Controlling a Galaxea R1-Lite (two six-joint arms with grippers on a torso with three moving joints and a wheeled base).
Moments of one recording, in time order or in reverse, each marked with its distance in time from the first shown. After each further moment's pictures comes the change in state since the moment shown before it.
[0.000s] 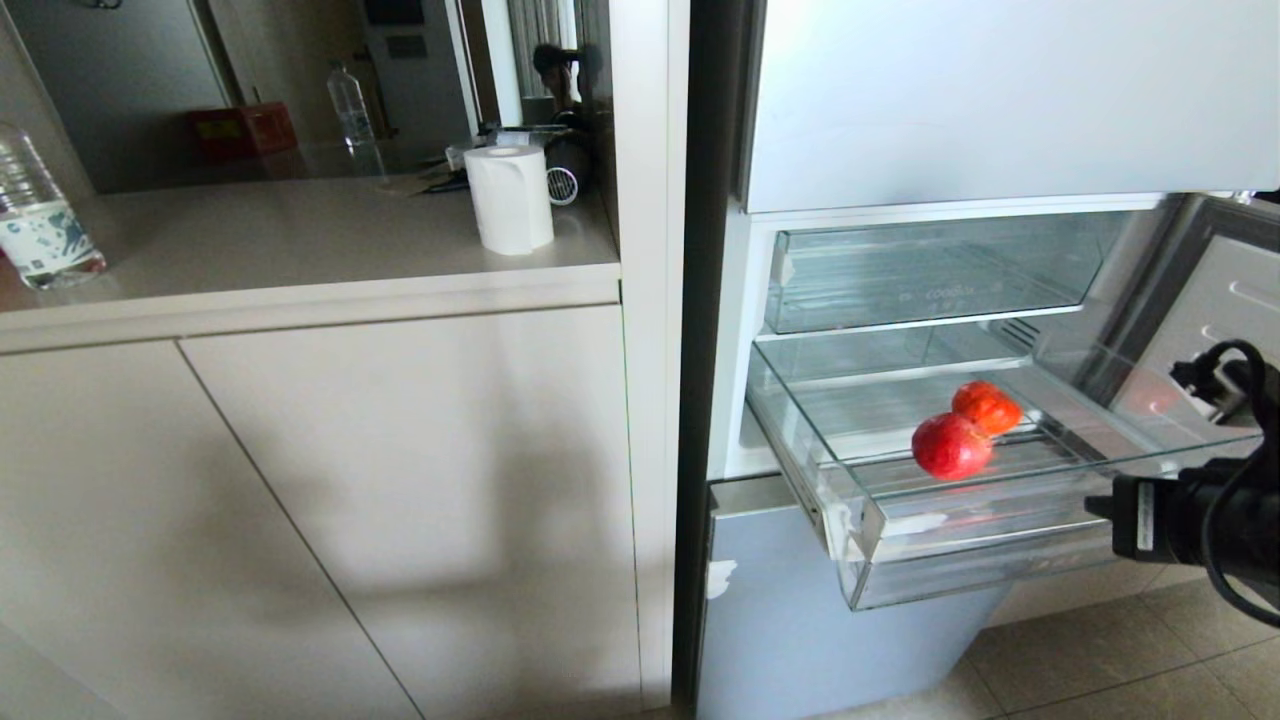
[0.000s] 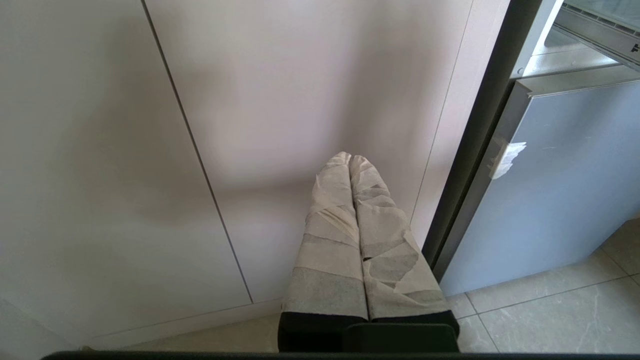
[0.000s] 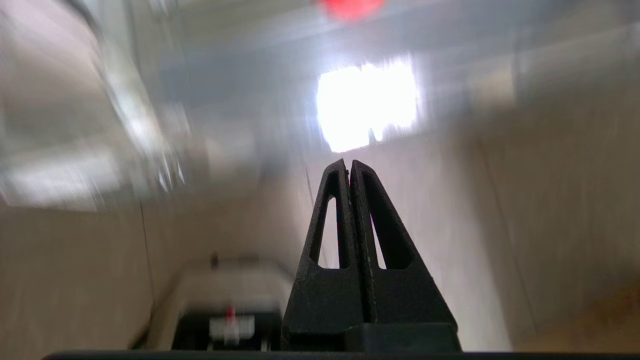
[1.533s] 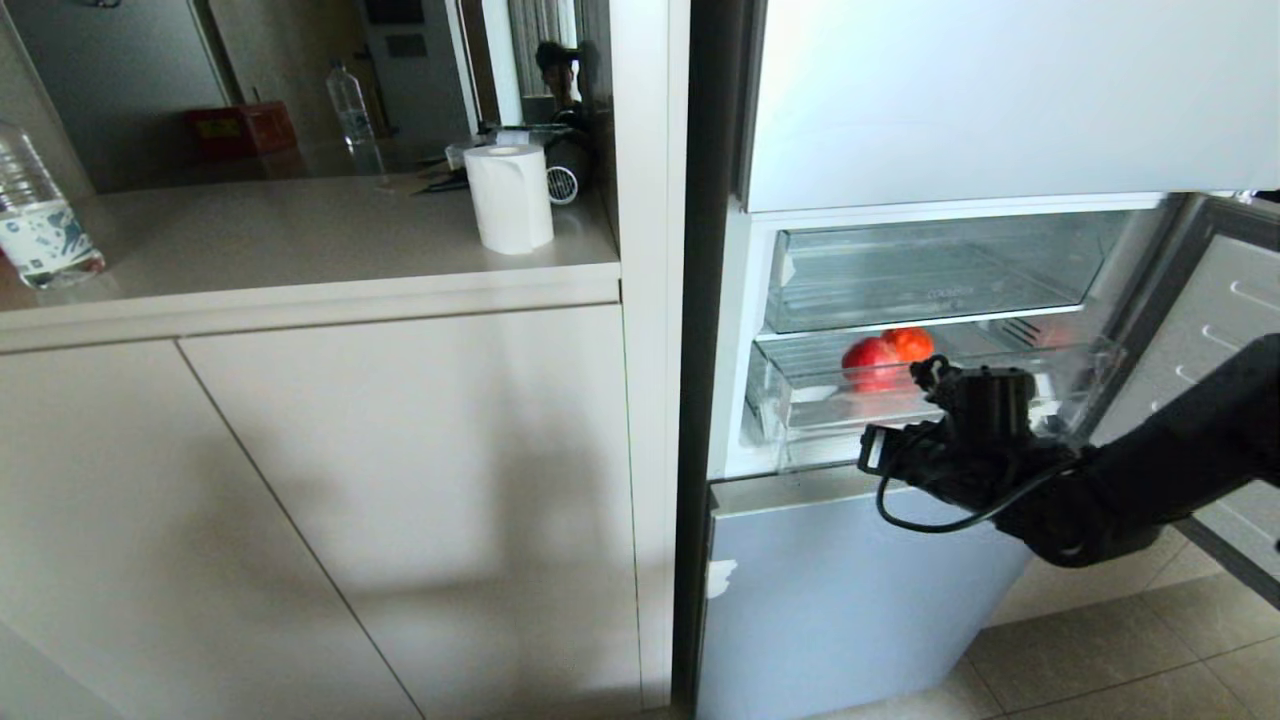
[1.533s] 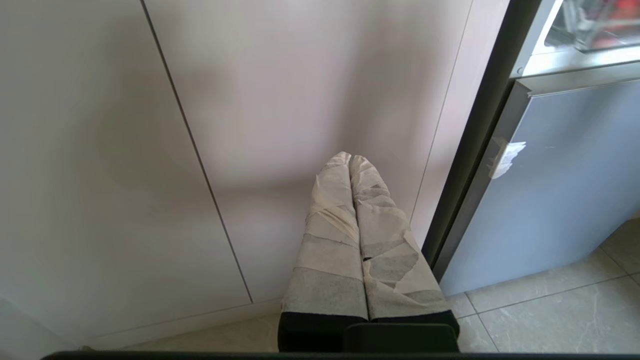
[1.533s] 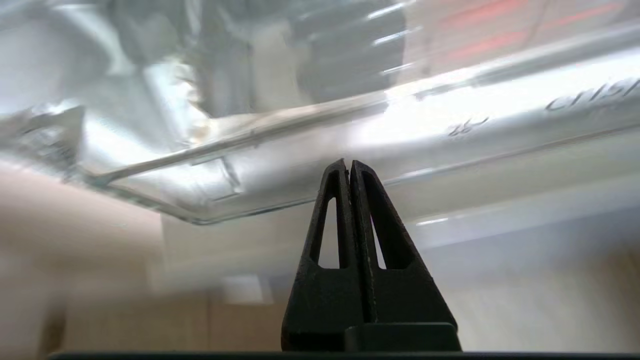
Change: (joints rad) left arm 0.000 0.000 0.000 0.000 0.000 0.000; right arm 0.110 0.827 -0.263 -0.819 0.037 0.127
